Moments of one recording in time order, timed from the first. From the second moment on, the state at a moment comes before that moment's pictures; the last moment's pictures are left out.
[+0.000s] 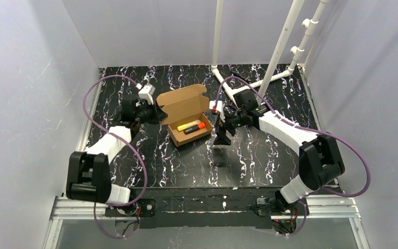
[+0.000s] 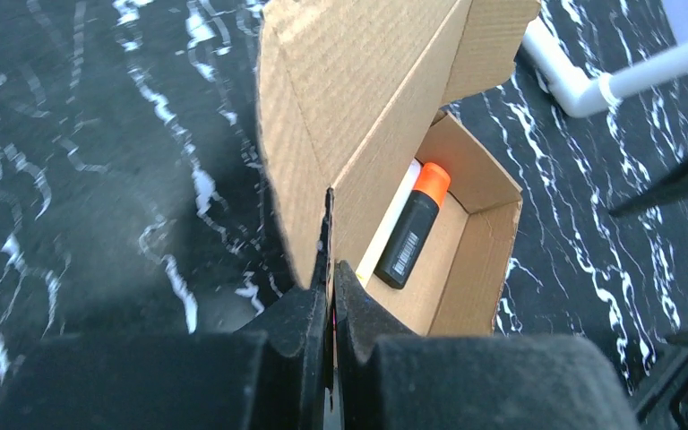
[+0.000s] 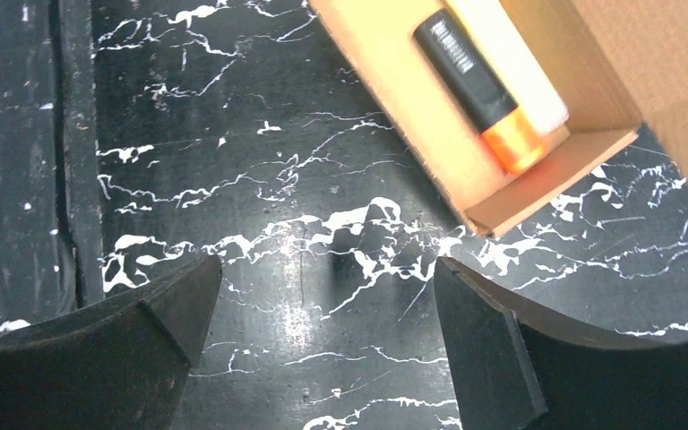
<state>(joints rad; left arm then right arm) -0.13 1.34 0.75 0.06 0.44 -0.24 0.54 1.55 1.10 -0.50 -0.80 -0.66</state>
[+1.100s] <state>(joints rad) -0.26 1.37 0.72 0.09 0.49 0.18 0.57 2.20 2.13 -1.11 -0.85 -0.72</state>
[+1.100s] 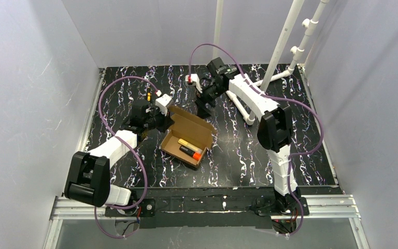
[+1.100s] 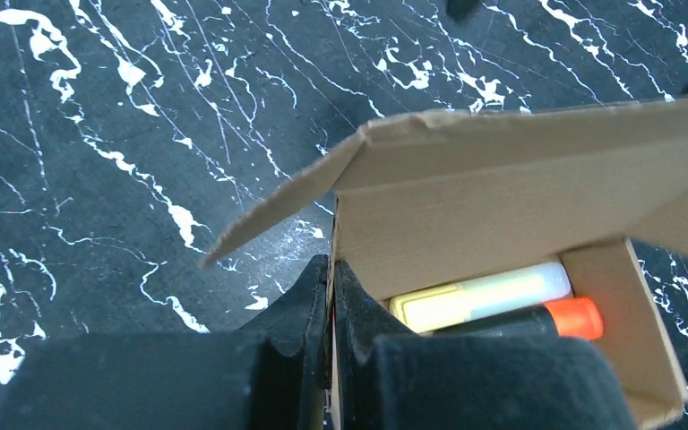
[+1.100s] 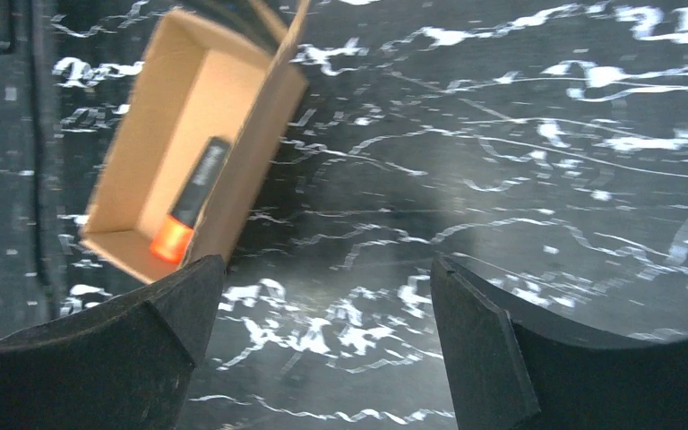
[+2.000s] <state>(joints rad) -0.34 1.28 0.66 0.09 0.40 0.13 0.58 1.97 1.95 -0.95 -0.89 -0.44</state>
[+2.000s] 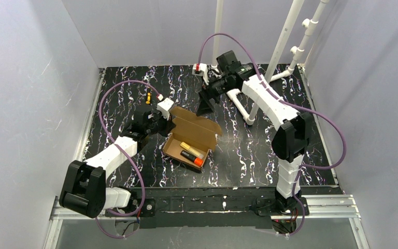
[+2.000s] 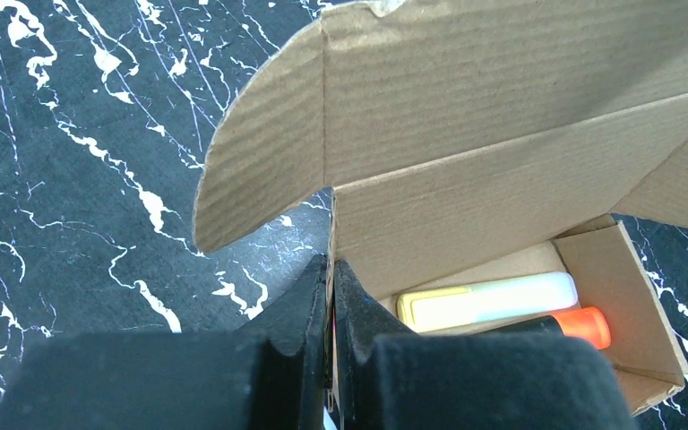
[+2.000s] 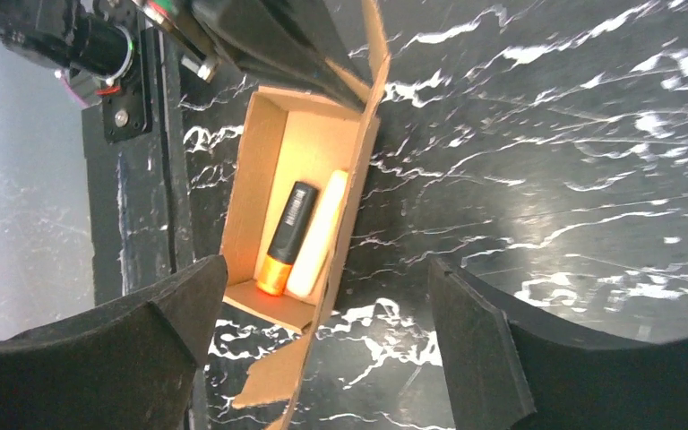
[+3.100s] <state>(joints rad) -0.18 0.63 0.35 -0.06 0.19 -0.63 0.66 2.01 1.93 -1.04 -0.67 -0.68</state>
